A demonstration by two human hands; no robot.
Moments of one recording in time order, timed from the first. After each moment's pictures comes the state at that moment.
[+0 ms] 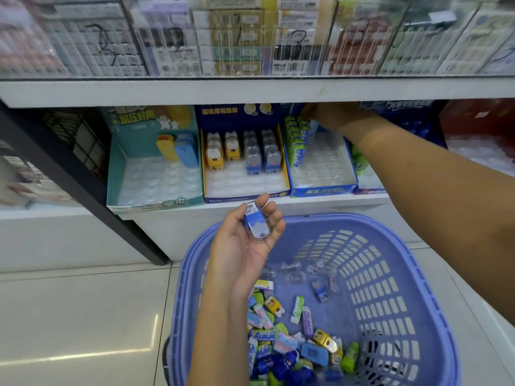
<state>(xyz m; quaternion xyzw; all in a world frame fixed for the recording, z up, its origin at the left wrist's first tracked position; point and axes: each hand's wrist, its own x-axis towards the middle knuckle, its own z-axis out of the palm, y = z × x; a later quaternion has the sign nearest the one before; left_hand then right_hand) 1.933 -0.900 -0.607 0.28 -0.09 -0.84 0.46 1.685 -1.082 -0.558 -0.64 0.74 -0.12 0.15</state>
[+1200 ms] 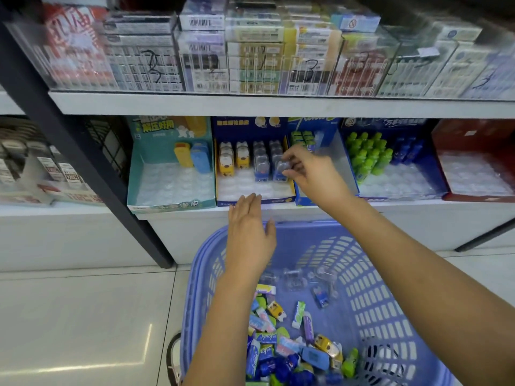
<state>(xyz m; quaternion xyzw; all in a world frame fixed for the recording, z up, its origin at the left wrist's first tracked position) 1.935 -0.915 -0.627 0.56 -0.75 -0.26 0.24 1.772 -0.958 -0.576 -0.71 0.64 -0.28 0.11</state>
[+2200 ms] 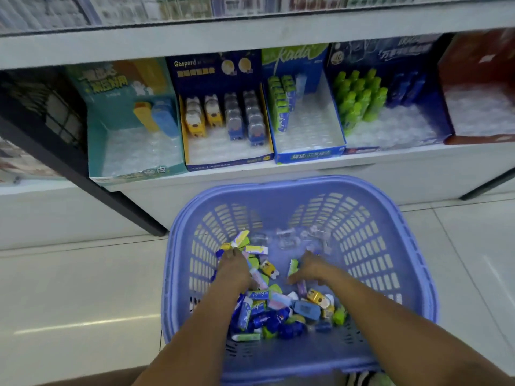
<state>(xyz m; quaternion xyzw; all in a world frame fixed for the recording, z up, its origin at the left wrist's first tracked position) 1.946 -0.870 -0.785 0.56 -0.73 -0.29 -0.26 1.759 -0.831 -0.788 -0.43 0.72 0.15 0.52</state>
